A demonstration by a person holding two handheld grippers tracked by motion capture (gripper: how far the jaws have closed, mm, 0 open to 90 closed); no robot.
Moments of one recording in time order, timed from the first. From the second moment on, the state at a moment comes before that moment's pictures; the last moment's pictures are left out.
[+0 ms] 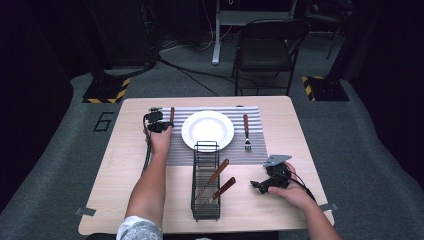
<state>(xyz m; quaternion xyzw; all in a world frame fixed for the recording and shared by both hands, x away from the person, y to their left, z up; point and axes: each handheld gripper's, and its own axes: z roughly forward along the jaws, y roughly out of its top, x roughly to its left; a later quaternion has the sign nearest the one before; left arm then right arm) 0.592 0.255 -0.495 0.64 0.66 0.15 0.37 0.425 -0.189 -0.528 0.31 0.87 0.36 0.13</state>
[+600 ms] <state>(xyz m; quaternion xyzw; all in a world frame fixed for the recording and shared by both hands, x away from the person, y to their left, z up) 0.595 0.258 -0.508 0.63 0.68 0.13 0.36 0.425 -0.189 -0.528 0.31 0.87 0.36 0.13</state>
